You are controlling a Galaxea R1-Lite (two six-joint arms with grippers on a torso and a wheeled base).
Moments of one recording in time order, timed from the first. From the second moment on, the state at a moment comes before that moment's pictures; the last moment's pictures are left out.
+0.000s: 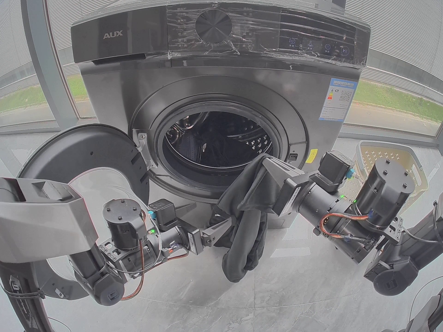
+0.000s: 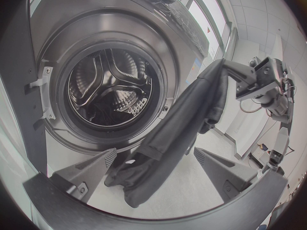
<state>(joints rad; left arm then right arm) -0.56 2.11 -0.48 -1.54 -0.19 -0.17 0.80 1.81 -0.61 -1.37 -0.19 0.23</state>
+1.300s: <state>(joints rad) -0.58 2.23 -0.62 -1.55 -0.27 -0.15 0.82 1.80 -0.58 -1.36 -0.19 0.23</state>
